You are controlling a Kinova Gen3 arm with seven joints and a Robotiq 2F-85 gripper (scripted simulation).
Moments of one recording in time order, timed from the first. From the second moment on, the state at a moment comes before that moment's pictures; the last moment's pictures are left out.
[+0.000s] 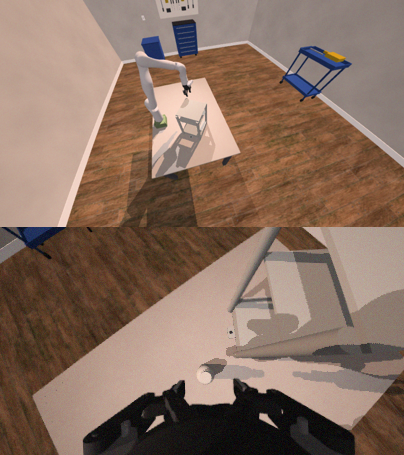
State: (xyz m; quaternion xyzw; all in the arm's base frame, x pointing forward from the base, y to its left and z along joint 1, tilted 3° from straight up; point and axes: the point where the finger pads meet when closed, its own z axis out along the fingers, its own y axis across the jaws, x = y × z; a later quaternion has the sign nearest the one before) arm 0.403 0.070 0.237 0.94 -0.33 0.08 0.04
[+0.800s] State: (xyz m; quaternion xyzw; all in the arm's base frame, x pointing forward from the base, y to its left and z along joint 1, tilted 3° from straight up) arm 0.406 0.066 0.235 0.90 -0.35 0.23 0.11
